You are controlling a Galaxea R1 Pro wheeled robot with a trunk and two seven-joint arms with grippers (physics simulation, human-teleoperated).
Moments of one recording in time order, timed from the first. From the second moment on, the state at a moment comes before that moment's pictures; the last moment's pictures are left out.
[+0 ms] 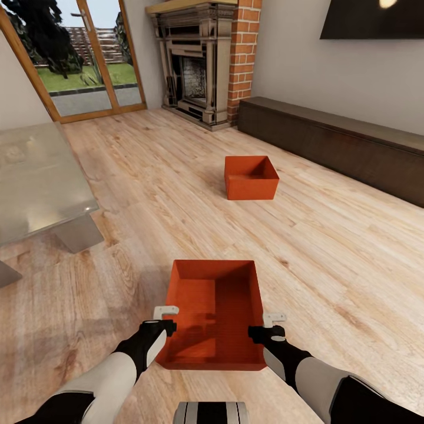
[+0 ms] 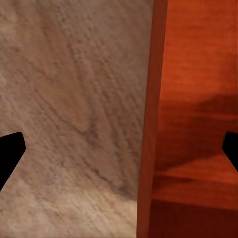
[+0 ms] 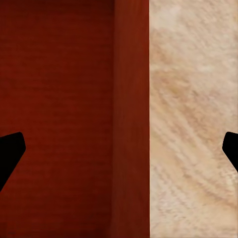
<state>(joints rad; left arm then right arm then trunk) -0.77 -0.13 0.01 -0.28 0.01 0.25 0.27 -0.80 0.08 0.86 -0.08 -0.81 -0.07 -0.21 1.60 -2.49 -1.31</state>
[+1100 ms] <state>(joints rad) -0.77 -0.13 0.00 -0.26 0.01 0.26 0.21 -0.80 0.08 0.86 -0.08 -0.80 -0.07 -0.21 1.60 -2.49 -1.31</state>
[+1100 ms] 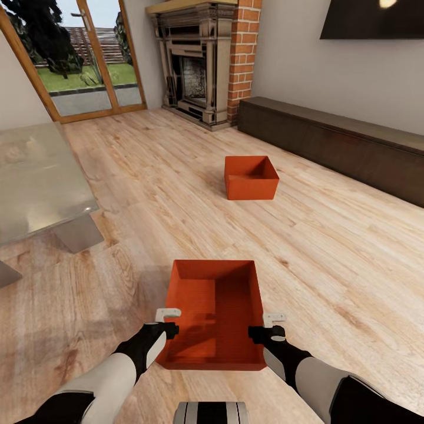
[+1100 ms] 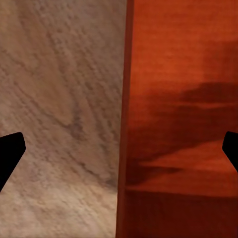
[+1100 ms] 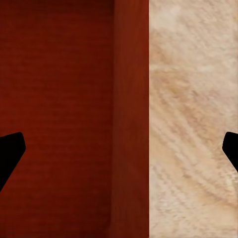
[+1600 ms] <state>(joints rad) -0.77 -0.13 0.00 -0.26 0.01 0.25 0.22 -0.80 0.08 0.87 -0.08 -0.81 -0.07 -0.21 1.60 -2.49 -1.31</state>
